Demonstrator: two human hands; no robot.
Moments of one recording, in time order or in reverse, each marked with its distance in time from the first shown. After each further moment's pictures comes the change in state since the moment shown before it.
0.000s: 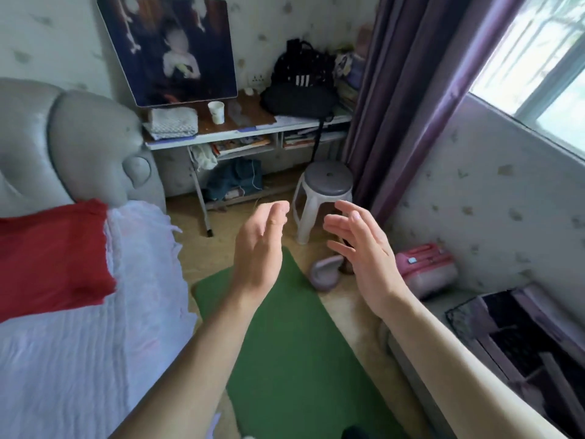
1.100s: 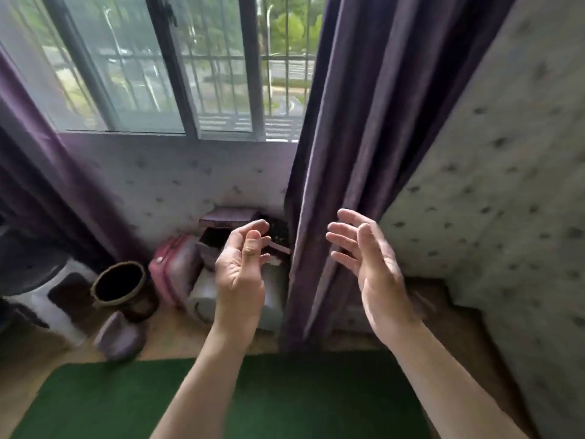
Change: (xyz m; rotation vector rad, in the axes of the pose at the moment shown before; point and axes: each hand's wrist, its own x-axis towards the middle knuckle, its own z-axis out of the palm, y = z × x) left_hand -0.500 0.172 0.286 -0.367 -0.953 0.111; right_hand -0.591 -0.081 -0.299 -0.075 1.081 -0.259
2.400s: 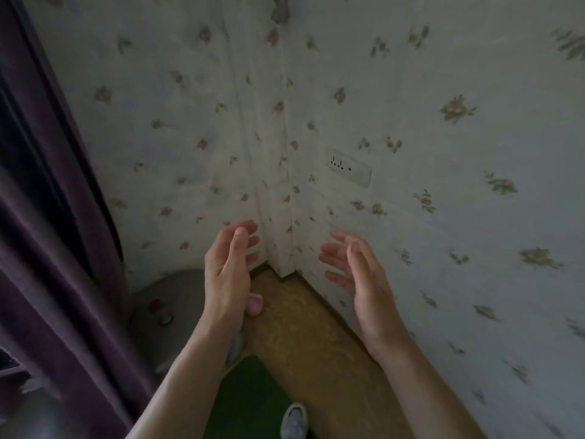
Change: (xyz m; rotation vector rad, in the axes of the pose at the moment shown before) left_hand -0.193 -0.011 0.516 -0.035 -0.696 -0.067; right_hand -0.164 -0.044 -0.507 -0.170 0.709 0.034
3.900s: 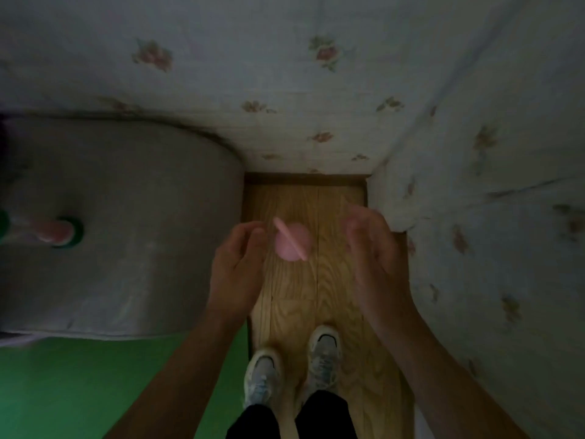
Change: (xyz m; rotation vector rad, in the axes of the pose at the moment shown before) left_hand 0.380 -0.725 -0.018 0.218 0.566 -0.737; right_hand 0.535 0.669 0.223 -0.255 -0.600 0.418
